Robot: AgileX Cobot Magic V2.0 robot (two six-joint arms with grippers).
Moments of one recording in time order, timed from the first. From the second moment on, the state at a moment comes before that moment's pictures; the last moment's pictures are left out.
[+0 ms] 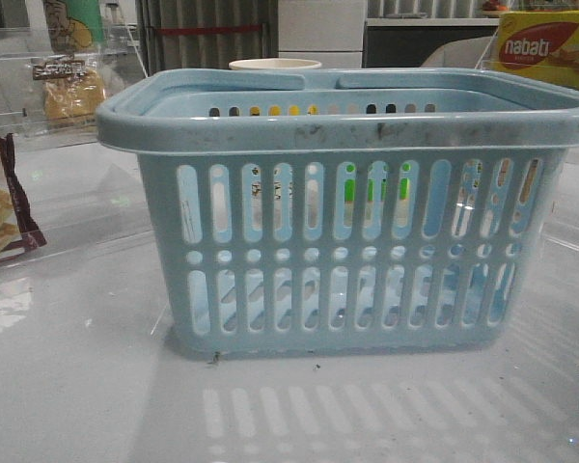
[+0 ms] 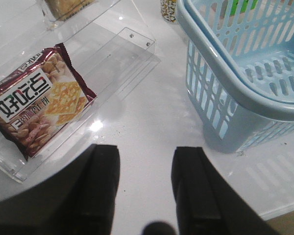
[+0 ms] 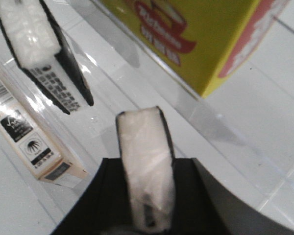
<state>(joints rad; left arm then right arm) -0.33 0.72 -0.78 0.00 0.75 0.02 -0.21 1.85 -1.40 0.06 0.37 -0.04</state>
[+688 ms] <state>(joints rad) -0.33 0.72 -0.78 0.00 0.75 0.03 0.10 1.36 -1.40 0.11 0.73 -0.05</state>
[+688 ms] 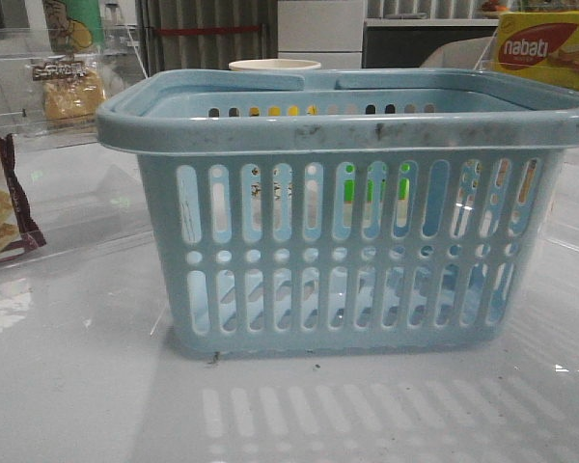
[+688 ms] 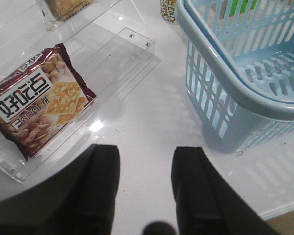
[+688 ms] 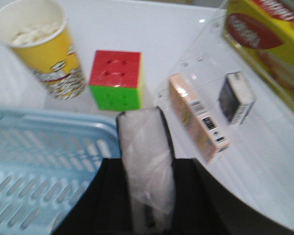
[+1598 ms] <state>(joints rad) -0.33 0.72 -0.78 0.00 0.75 0.03 0.40 1.49 -1.31 0.12 0.69 -0.08</state>
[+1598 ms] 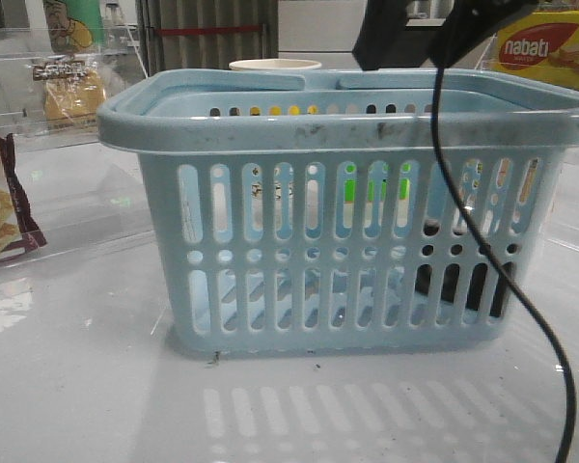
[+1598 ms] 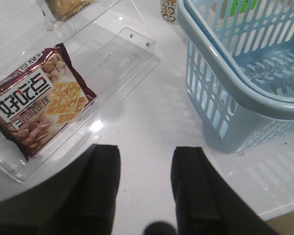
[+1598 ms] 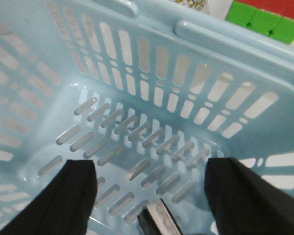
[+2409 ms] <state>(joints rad) -0.33 0.79 -0.79 0.02 0.68 0.03 0.41 0.75 -0.82 0.09 0.67 -0.12</state>
